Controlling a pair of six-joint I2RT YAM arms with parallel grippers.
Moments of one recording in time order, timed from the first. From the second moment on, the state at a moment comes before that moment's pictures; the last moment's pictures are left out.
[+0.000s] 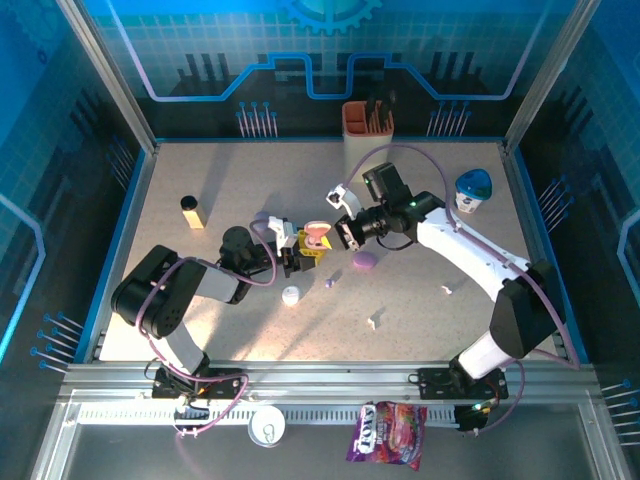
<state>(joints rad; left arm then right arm) -0.39 1.69 0.48 1.27 0.92 -0.12 0.56 1.56 1.29 -0.62 -0.68 -0.03</state>
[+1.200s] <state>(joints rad) -0.38 1.61 0.51 1.28 0.92 -0.25 0.54 1.55 1.46 -0.59 -0.77 0.10</state>
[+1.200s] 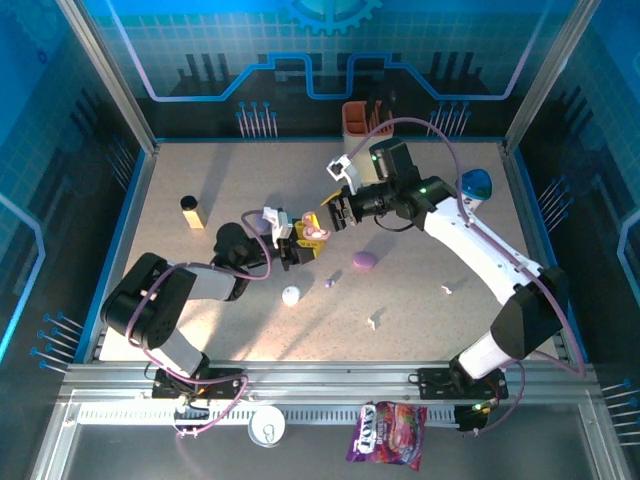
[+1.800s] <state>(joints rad) -0.38 1.60 0.54 1.28 0.85 -0.29 0.48 1.44 1.28 -0.39 -0.77 0.45</state>
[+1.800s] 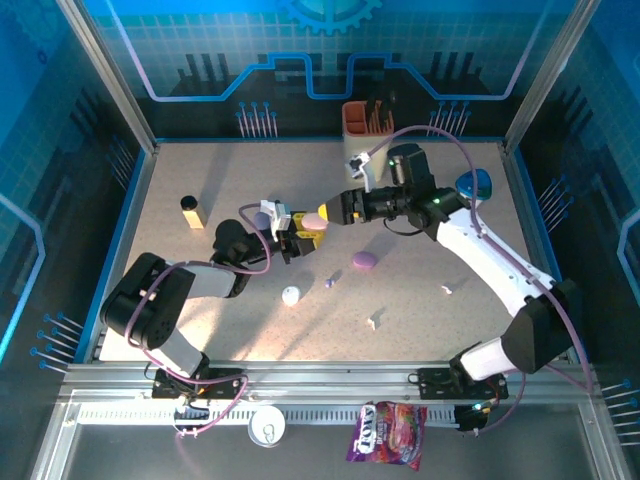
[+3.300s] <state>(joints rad) -0.37 1.31 0.52 0.70 0.40 -0.13 0.33 1.72 1.00 0.02 -0.53 0.85</state>
